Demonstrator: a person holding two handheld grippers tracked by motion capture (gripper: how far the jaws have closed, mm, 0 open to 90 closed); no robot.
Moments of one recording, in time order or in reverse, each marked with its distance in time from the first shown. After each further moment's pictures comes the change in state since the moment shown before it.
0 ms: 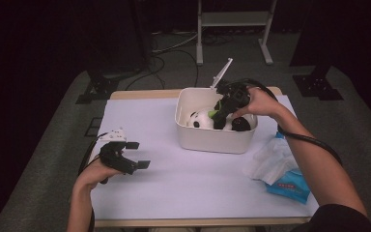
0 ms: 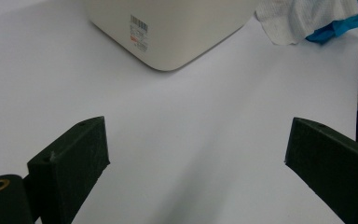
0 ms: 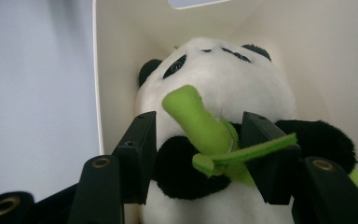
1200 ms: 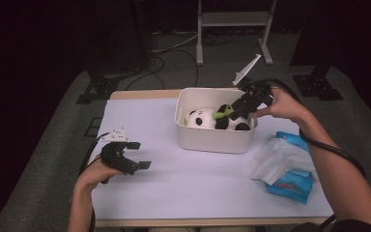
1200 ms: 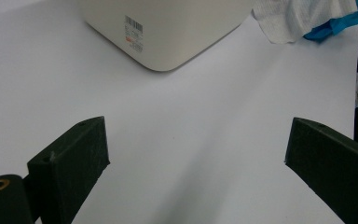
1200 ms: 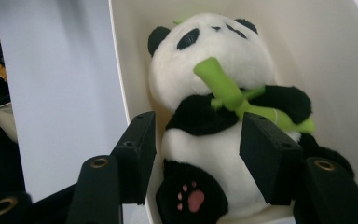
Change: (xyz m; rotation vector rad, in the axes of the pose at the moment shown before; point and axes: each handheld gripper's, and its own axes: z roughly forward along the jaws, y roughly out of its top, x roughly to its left) left arm -0.002 0.002 0.003 0.009 -0.007 0.014; right arm 0.005 -0.045 -0.044 -0.077 -0.016 0.081
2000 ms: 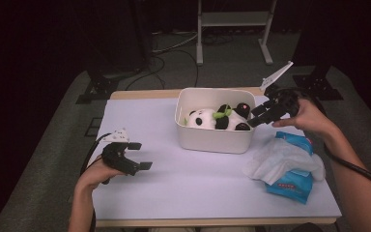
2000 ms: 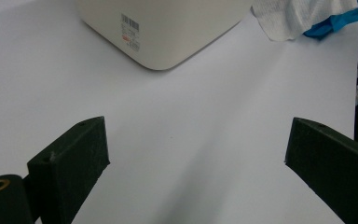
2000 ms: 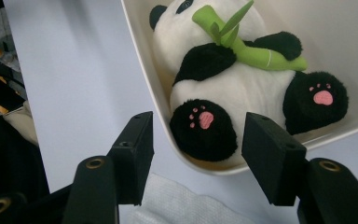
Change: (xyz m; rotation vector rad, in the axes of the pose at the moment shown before) left arm -0.003 0.001 0.002 0.003 0.001 0.000; right arm 0.009 -0.059 -0.031 -0.080 -0.012 0.099
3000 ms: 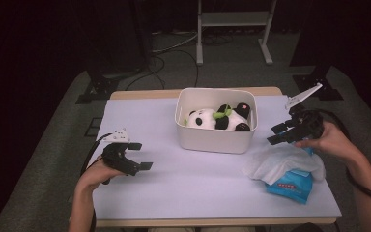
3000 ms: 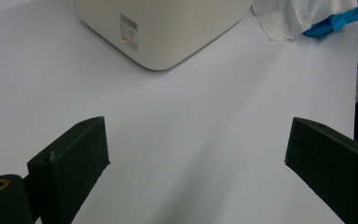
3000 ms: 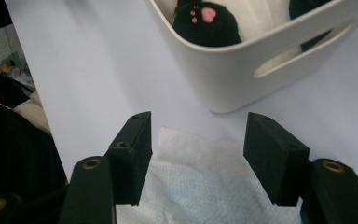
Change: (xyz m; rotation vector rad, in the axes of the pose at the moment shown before) left arm -0.001 0.000 0.001 0.007 -0.001 0.005; right arm 0.005 -0.079 -0.011 -0.034 0.004 0.113
